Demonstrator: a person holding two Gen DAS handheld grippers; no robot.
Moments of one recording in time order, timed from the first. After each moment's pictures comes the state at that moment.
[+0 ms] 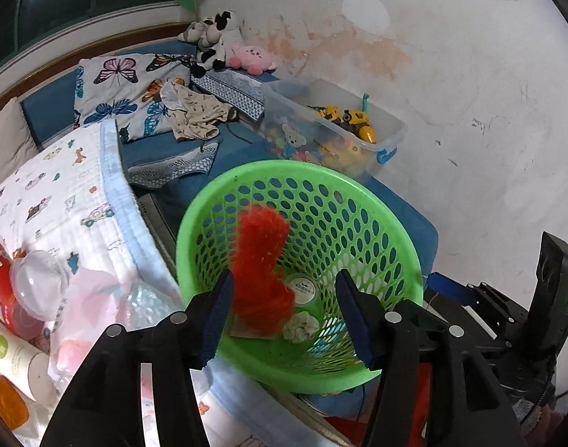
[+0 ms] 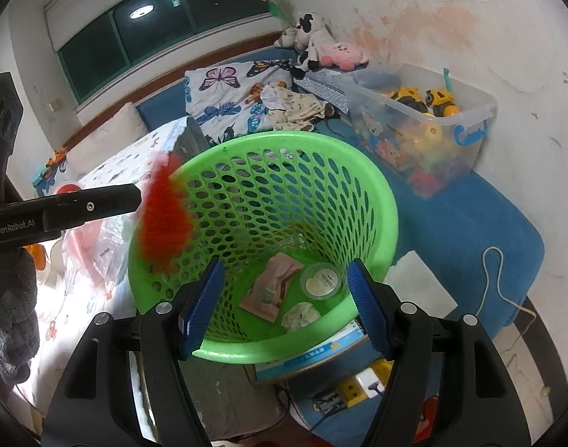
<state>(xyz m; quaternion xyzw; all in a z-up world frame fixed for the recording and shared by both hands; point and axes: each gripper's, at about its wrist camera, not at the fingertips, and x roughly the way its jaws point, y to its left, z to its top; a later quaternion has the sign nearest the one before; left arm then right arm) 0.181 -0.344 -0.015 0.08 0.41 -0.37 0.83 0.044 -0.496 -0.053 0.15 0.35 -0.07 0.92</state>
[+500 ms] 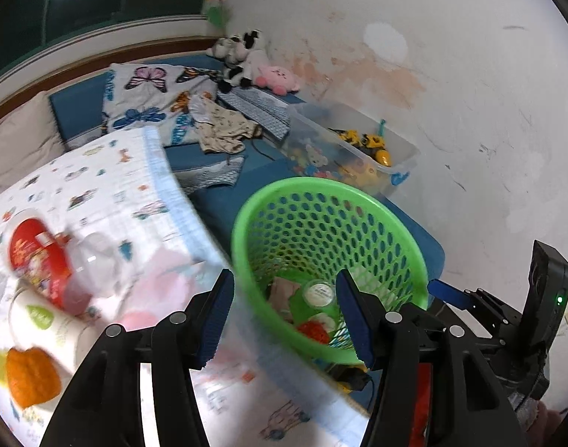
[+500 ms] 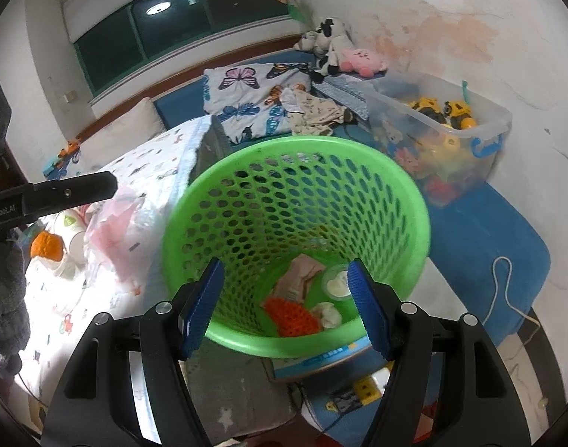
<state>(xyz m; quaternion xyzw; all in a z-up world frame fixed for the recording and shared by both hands) 0.170 -0.279 0.009 0.05 0.39 -0.34 0.86 0.049 -0.462 -0.041 0.14 0.35 -0.04 0.93</state>
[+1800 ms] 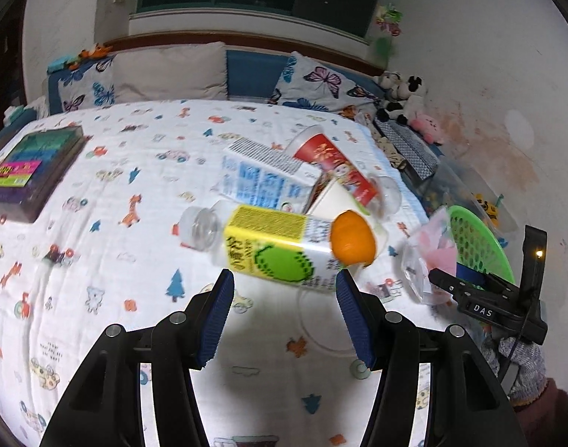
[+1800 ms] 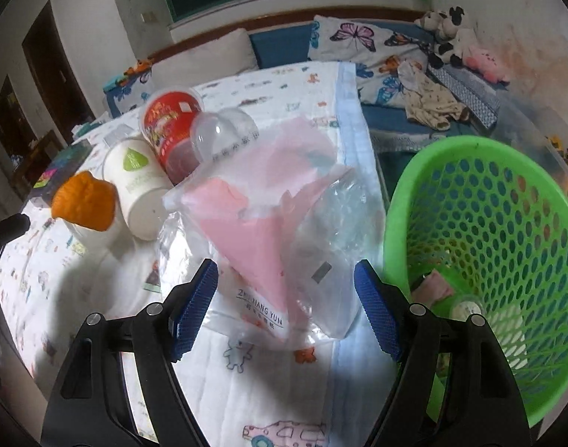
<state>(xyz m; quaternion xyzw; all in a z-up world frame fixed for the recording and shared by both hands) 0.138 -0.013 -0.013 -0.07 0.40 -0.10 0.91 0.163 -0.307 -0.069 0.05 0.42 0.11 0.90</state>
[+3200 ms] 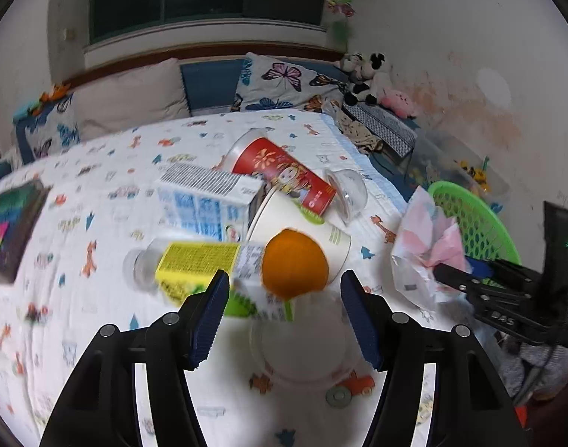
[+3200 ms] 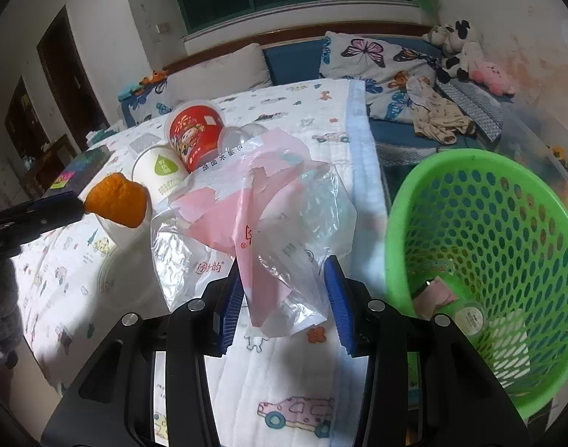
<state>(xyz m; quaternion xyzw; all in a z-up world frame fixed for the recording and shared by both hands) 0.165 -0.074 -0.010 0.02 0.38 -0.16 0.91 0.133 -0.316 -0.047 0.06 0.38 0.13 0.91</state>
